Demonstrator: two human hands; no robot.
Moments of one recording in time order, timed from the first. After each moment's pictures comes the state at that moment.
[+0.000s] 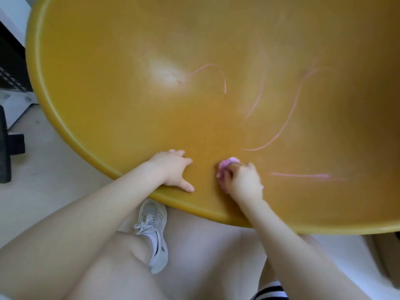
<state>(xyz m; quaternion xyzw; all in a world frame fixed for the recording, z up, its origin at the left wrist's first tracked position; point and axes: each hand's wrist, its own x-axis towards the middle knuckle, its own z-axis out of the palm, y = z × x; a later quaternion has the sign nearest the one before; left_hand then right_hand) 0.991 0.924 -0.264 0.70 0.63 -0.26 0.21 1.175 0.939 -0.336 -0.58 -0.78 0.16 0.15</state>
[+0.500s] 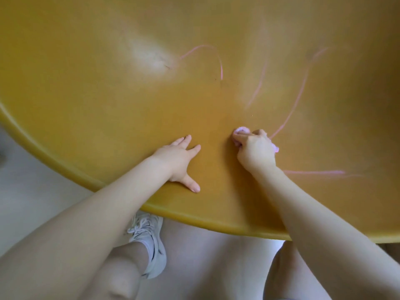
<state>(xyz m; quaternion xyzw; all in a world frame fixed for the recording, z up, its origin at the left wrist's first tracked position) 1.000 0.959 -0.294 0.70 0.62 -0.26 0.25 1.187 1.022 -0.347 -0.63 -0.76 0.13 0.10</state>
